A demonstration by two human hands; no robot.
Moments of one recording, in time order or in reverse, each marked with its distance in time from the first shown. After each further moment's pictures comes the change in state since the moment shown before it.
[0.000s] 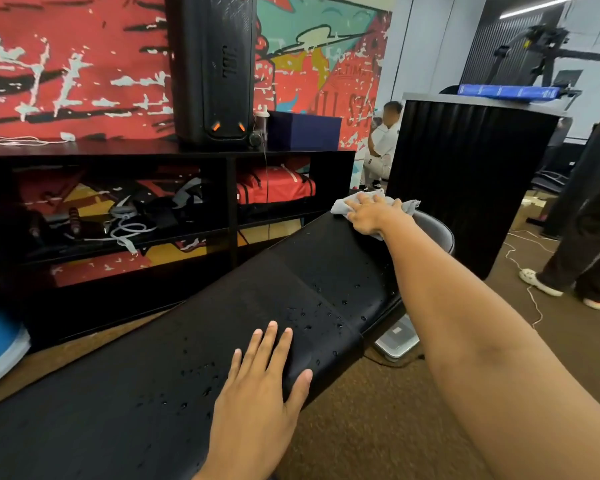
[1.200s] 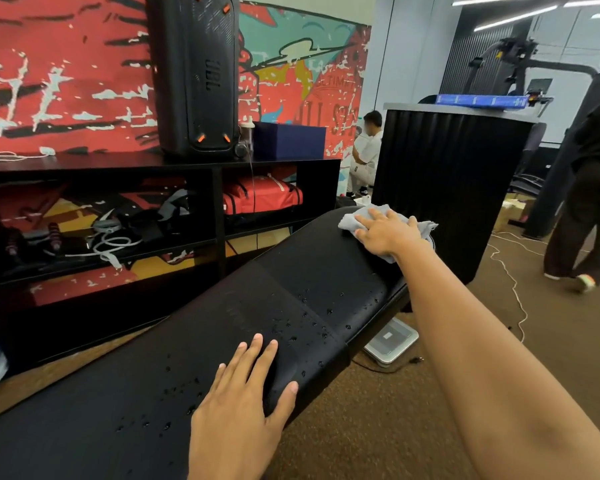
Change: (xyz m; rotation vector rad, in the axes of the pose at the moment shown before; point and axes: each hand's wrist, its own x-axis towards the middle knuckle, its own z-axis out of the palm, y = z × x) left_hand 0.001 0.006 -0.006 0.035 0.066 -0.038; right_hand -0.047 0.032 0.006 0.052 0.062 0.085
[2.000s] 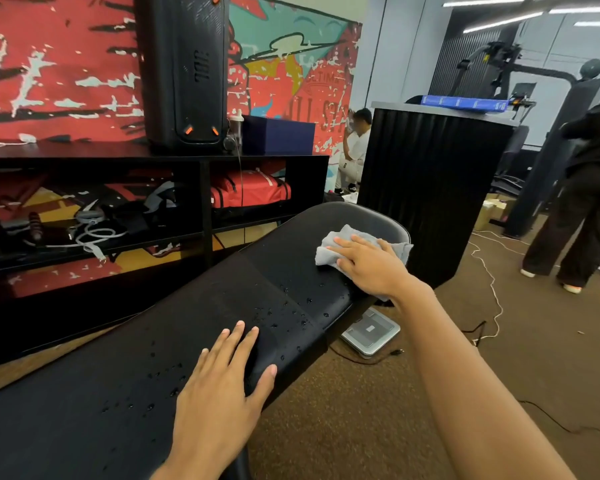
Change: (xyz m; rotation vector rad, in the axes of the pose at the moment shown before) left_hand -0.002 -0.005 0.005 -0.023 0.036 0.014; right_hand -0.075 -0.002 0.023 0.133 0.060 -0.268
